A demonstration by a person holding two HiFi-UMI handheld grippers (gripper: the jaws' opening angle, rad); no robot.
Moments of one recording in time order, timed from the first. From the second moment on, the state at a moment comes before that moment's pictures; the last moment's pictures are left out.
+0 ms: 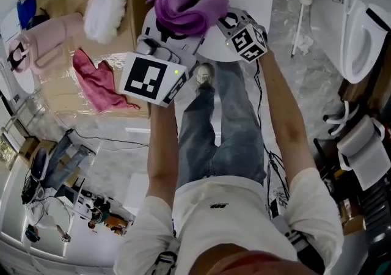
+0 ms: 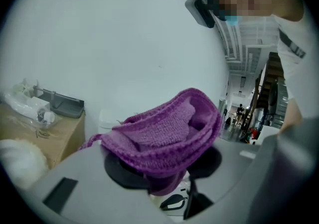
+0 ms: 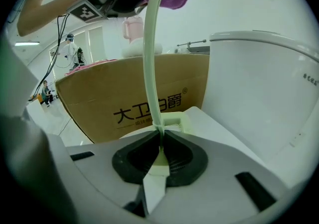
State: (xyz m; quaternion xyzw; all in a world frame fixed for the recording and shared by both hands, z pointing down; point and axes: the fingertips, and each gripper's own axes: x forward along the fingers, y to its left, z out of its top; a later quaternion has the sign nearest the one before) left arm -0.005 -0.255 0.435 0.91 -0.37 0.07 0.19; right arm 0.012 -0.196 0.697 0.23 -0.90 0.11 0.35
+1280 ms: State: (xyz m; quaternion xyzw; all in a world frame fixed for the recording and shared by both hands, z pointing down) left arm -0.053 -0.113 0.270 0.90 -0.40 0.08 0.14; right arm 0.039 -0.100 0.344 0.40 -0.90 0.06 0.18
